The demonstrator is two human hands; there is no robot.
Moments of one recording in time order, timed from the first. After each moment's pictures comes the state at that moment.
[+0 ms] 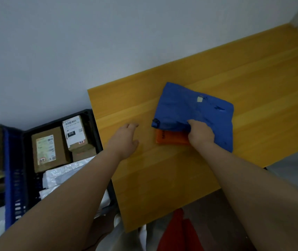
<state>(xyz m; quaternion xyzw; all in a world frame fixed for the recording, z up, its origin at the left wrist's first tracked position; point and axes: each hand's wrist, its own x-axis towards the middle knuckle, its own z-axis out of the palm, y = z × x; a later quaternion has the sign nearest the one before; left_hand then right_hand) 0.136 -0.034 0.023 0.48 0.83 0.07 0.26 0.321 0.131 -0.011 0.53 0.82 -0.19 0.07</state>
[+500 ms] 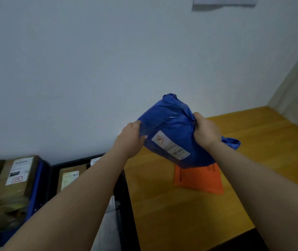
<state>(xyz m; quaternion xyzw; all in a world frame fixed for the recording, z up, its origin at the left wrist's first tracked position) 0.058 -0.071 0.150 0.47 0.83 0.27 0.10 0.243 0.105 0.169 0.39 0.89 -0.13 -0.19</state>
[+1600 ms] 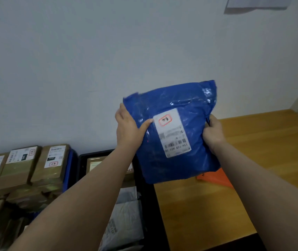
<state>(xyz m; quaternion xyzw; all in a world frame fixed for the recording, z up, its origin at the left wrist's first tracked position) 0.024 -0.157 0.162 0.29 0.83 0.47 0.03 0.196 0.018 0.159 0.39 0.67 -0.54 -0.33</state>
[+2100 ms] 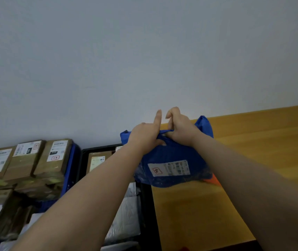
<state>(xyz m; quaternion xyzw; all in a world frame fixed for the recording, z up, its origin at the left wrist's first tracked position) 0.058 -0.107 0.151 0.52 0.85 0.07 -0.01 0.159 0.017 0.167 0.17 0.93 -0.31 -0.09</state>
